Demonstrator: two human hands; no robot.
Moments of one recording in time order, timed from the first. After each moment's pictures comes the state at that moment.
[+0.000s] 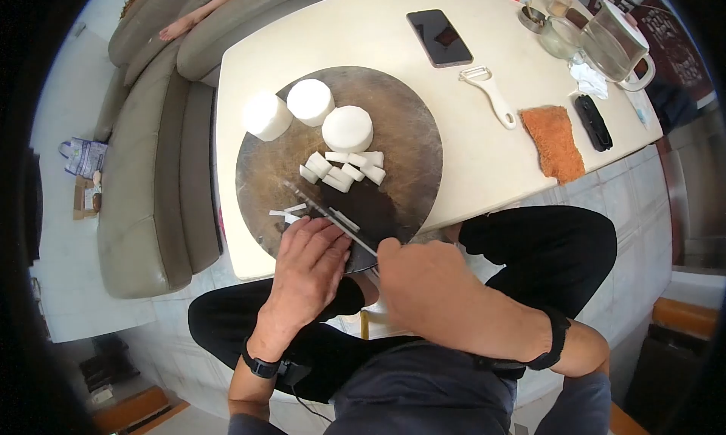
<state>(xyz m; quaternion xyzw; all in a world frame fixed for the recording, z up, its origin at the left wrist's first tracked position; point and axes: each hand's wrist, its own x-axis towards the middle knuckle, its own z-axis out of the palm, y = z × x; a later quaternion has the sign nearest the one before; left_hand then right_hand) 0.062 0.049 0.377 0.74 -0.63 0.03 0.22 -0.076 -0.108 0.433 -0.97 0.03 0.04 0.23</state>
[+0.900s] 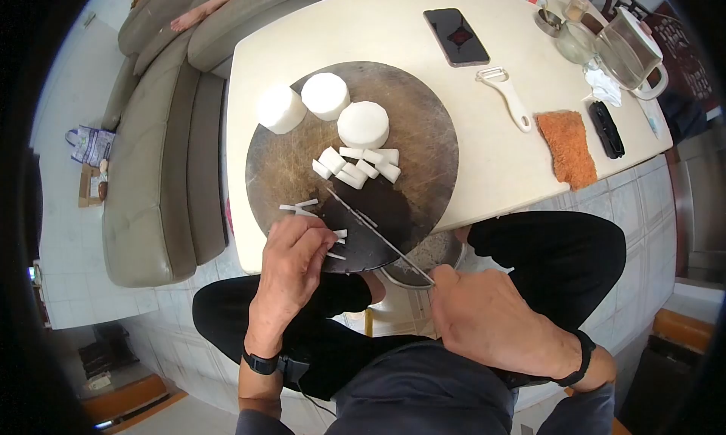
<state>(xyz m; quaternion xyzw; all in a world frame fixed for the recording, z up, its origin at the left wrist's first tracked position) 0.078 0.058 0.391 0.78 -0.54 -0.02 0.30 -0.115 -0.122 0.445 -0.93 0.09 0.09 0.35</state>
